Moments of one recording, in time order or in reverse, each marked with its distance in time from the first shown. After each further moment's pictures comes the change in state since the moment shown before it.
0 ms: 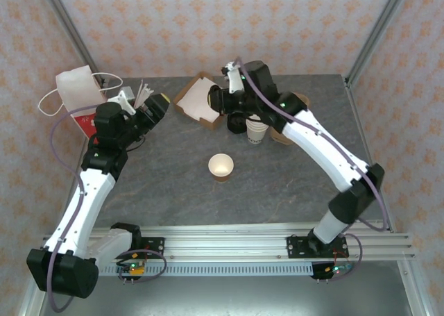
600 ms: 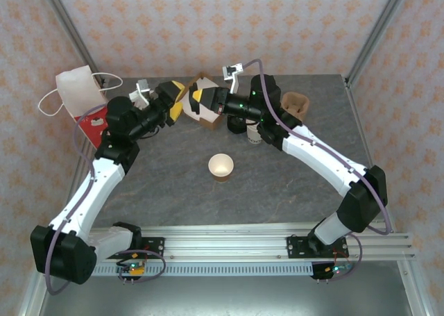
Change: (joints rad) left arm -0.082 0.138 0.006 0.278 0.162 -0.368; right arm 0.000 -0.052 -0.299 0.689 -0.289 0.488
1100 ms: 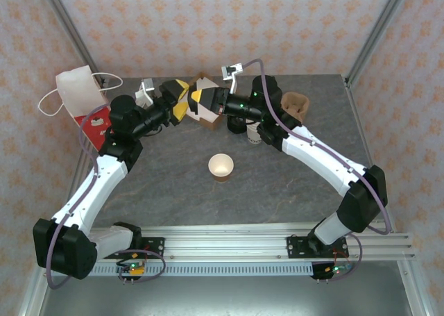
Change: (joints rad) left arm -0.013 0.024 0.000 0.060 0.044 -0.056; right arm 0.000 0.000 -0.011 0.051 -0.046 0.031
